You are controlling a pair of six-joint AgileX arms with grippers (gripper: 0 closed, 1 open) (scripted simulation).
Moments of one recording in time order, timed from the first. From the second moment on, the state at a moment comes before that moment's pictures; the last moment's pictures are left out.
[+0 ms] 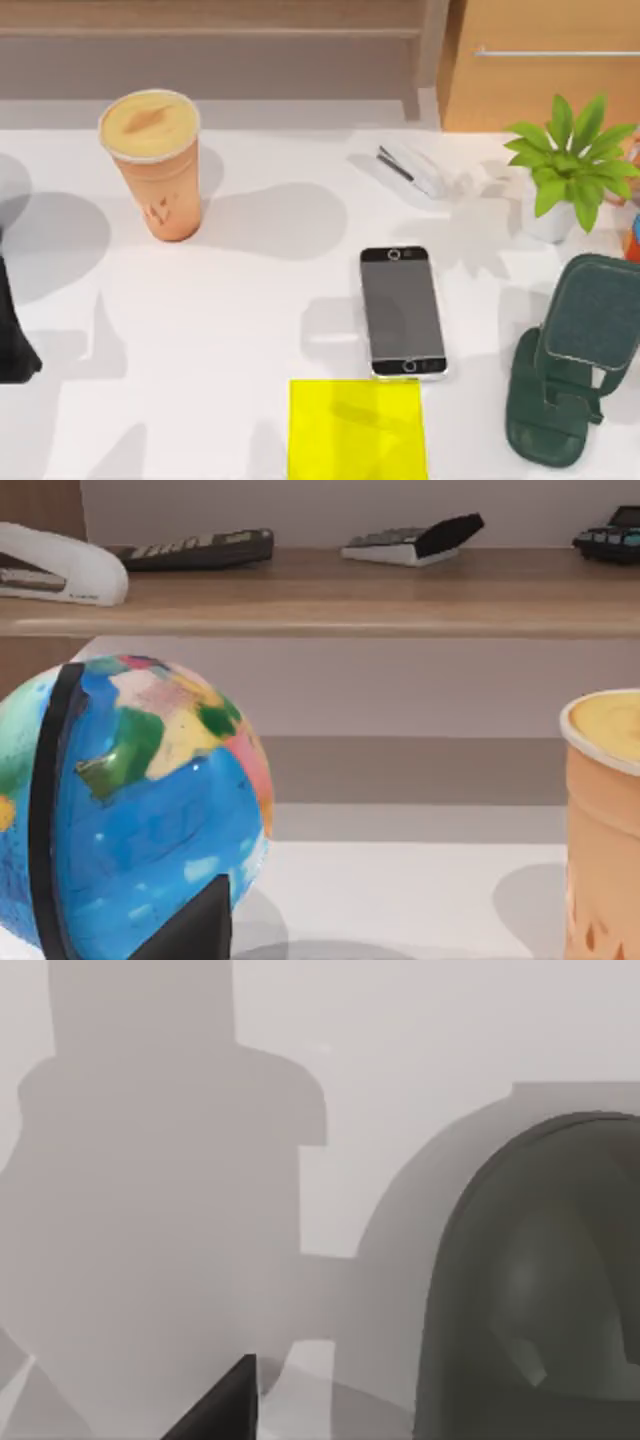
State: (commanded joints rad) left arm 0.00 0.00 0.00 0.00 0.00 0.00; right arm -0.17 1.82 0.95 -0.70 0.01 -0.59
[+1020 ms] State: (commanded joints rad) left arm 0.00 0.00 0.00 0.00 0.00 0.00; right arm -0.17 1.75 1.03 -0.82 -0.01 -0.58
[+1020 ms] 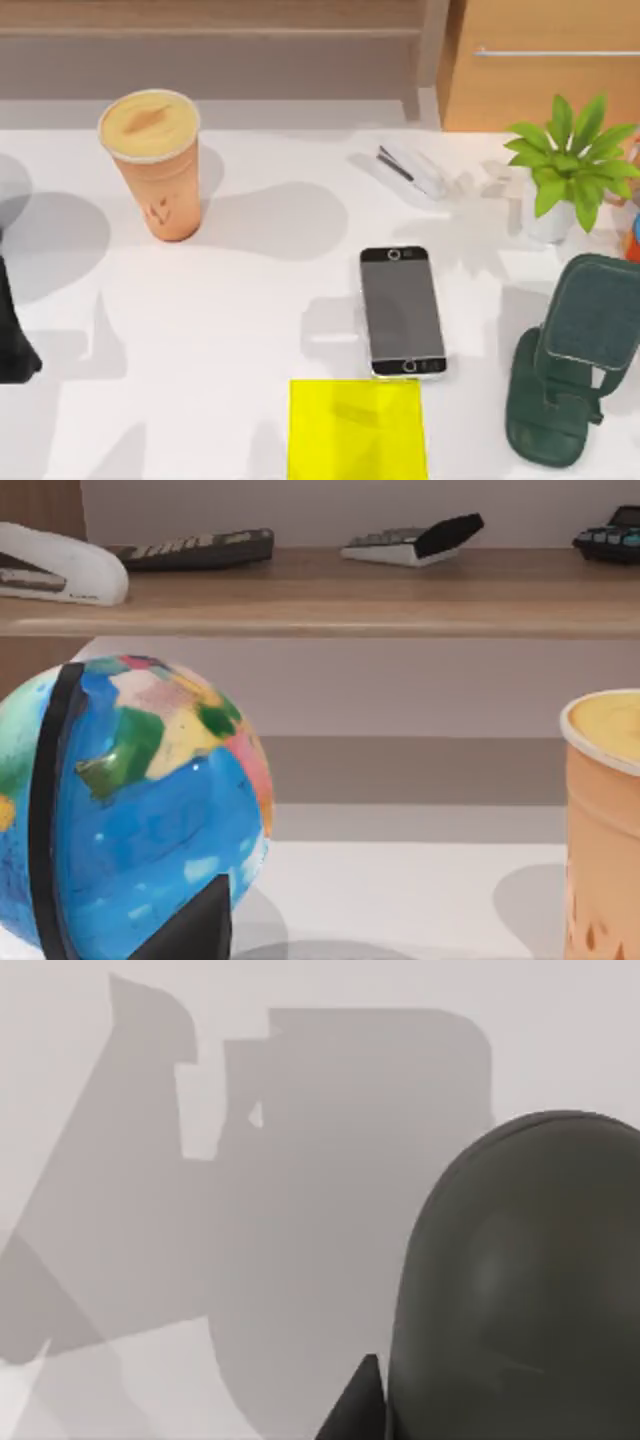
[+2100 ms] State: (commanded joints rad) left arm 0.00 0.00 0.00 0.00 0.00 0.00; right arm 0.04 1.64 1.39 -1.04 -0.10 -0.79
